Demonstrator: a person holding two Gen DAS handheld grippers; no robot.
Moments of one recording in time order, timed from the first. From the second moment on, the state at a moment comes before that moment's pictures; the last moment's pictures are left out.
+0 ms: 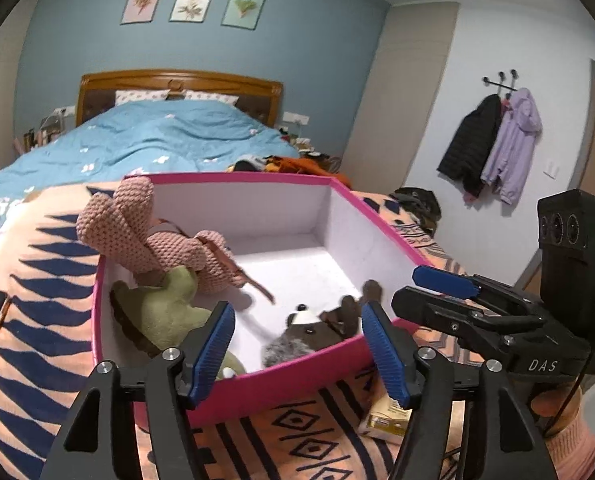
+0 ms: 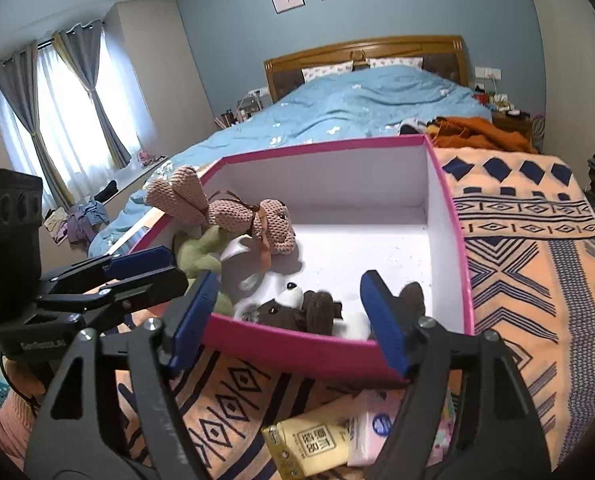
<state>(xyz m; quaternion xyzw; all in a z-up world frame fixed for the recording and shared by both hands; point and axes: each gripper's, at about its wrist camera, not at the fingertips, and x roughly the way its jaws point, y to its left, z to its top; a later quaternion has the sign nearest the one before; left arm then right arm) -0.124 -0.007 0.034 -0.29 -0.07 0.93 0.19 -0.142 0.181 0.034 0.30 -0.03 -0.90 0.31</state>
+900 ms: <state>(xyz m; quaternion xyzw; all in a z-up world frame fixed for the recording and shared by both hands) -0.073 0.079 -0.003 -0.33 0.00 0.90 0.30 -0.085 0.284 -0.015 0.35 -0.08 -0.91 0.20</state>
